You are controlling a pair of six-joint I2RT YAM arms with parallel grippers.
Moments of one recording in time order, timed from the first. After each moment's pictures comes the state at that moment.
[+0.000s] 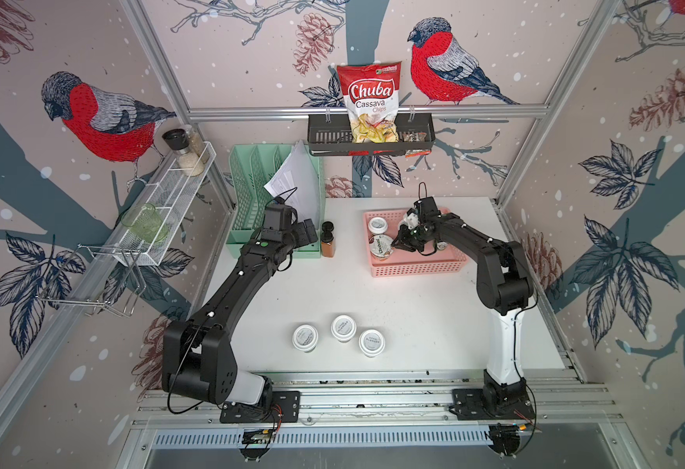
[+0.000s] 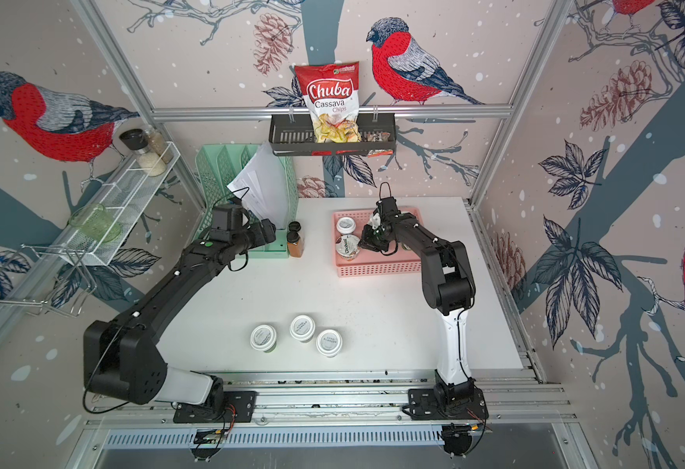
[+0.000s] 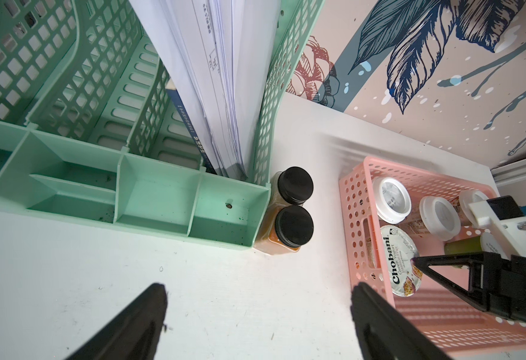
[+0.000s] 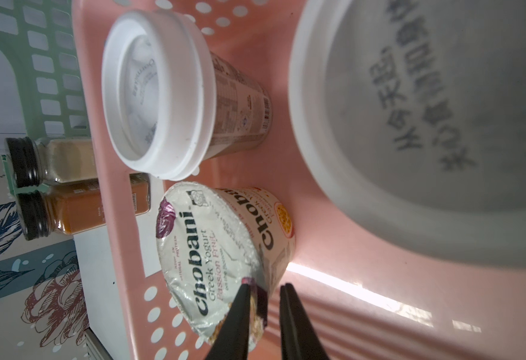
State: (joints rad) left arm -0.22 1.44 1.18 -0.39 -0.02 -0.44; right arm 0.35 2.15 1.68 -0.59 -0.46 0.47
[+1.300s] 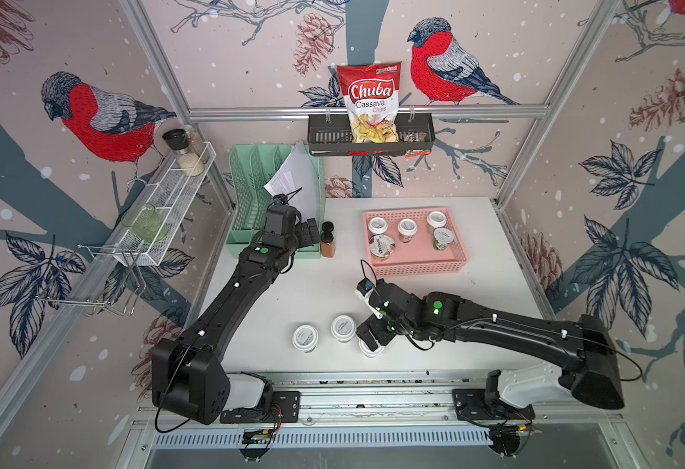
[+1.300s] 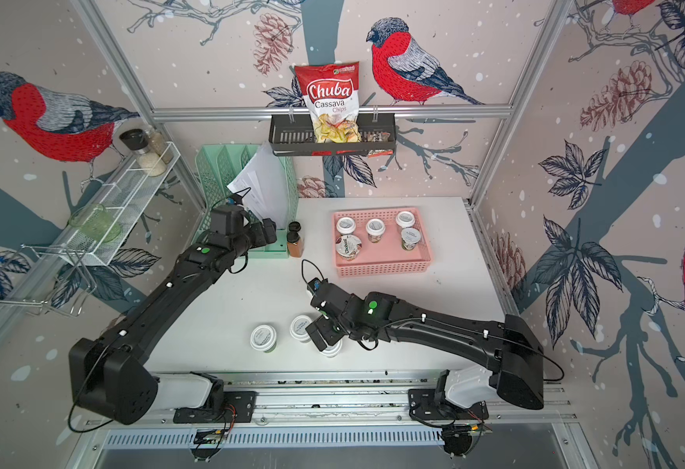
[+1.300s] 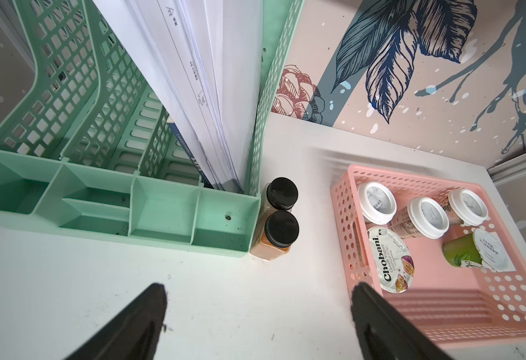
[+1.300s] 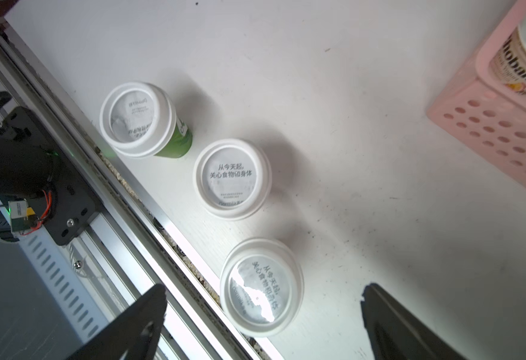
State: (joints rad) left arm -0.29 1.36 1.18 -0.40 -0.13 -0.39; right arm 1.25 1.40 1.10 -0.70 0.12 0.35
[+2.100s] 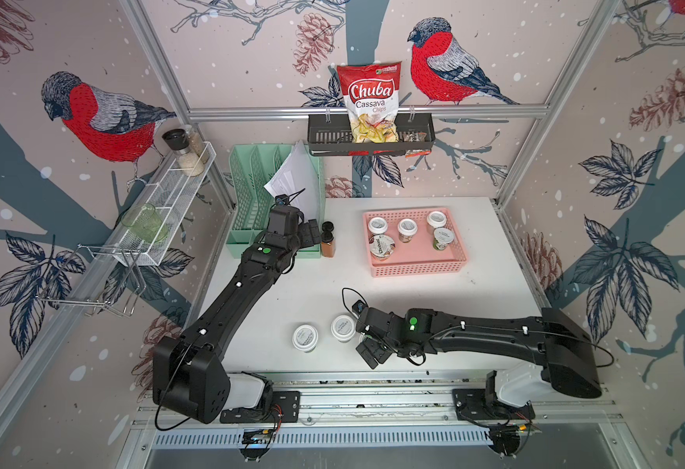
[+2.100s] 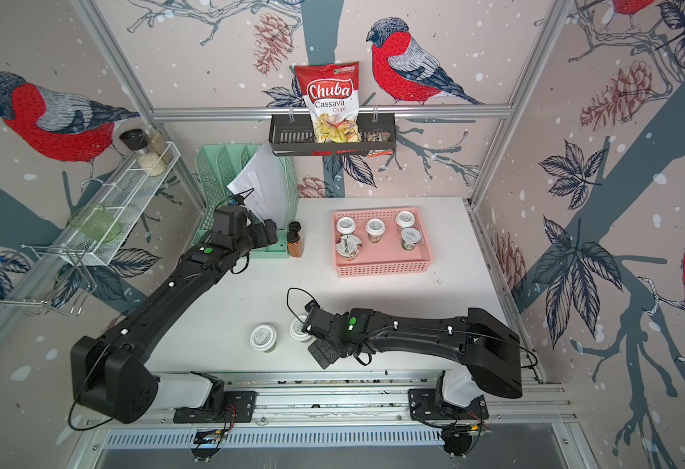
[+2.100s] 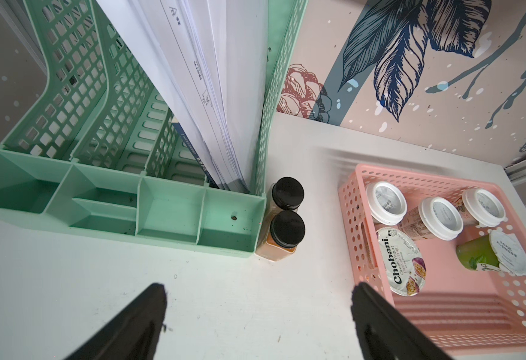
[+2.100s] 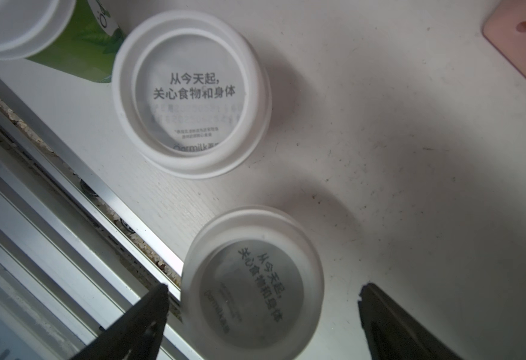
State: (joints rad) left arm -0.30 1.36 1.18 -0.40 -0.16 -0.38; right arm 1.30 1.52 1.02 -0.68 0.18 0.39
